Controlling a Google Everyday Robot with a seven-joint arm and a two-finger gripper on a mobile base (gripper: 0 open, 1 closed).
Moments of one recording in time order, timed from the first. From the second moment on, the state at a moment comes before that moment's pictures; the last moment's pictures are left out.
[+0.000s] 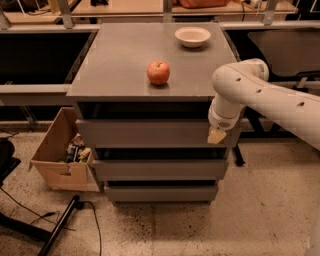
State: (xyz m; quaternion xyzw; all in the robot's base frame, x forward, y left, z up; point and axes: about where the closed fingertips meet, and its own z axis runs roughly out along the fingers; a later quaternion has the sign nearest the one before) arm 0.635 -0.196 0.692 -0.65 0.75 -0.06 0.10
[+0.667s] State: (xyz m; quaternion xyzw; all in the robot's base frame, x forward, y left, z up) arm 0.635 -0.196 0.709 -0.65 0.75 -0.06 0.10
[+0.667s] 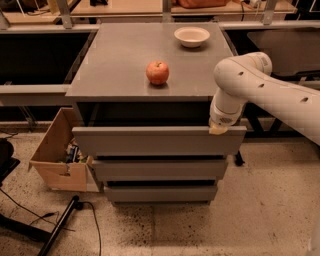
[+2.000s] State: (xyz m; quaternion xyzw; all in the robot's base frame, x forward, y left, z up) arm 0.636 -0.196 0.717 -0.65 0.75 -0.06 0.10
